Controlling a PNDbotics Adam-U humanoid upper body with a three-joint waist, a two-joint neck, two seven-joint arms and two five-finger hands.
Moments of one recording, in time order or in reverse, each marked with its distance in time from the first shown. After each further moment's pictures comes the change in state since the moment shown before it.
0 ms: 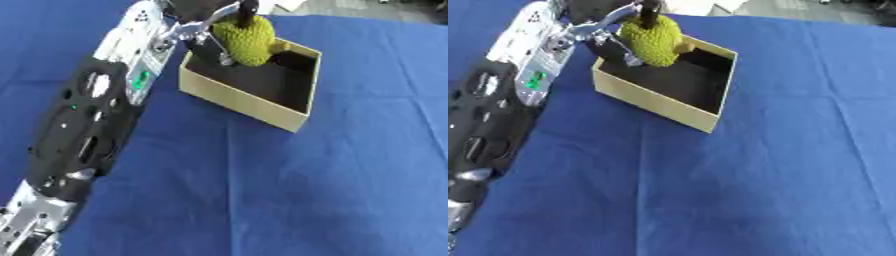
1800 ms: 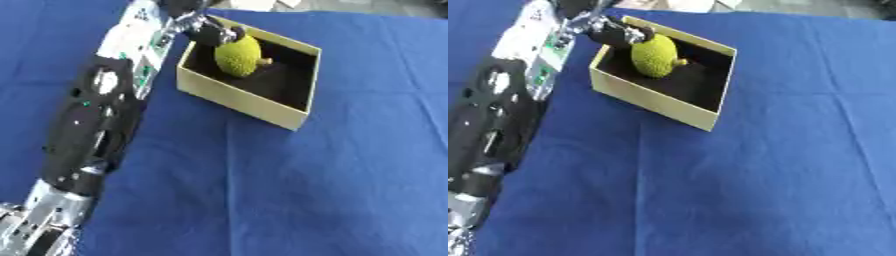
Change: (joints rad) left arm 0.005 0.026 0.073 -0.103 0.202 0.021 0.111; right arm 0.024 0.012 0.004 0.000 -0.015 0.003 0.001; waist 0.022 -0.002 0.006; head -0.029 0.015
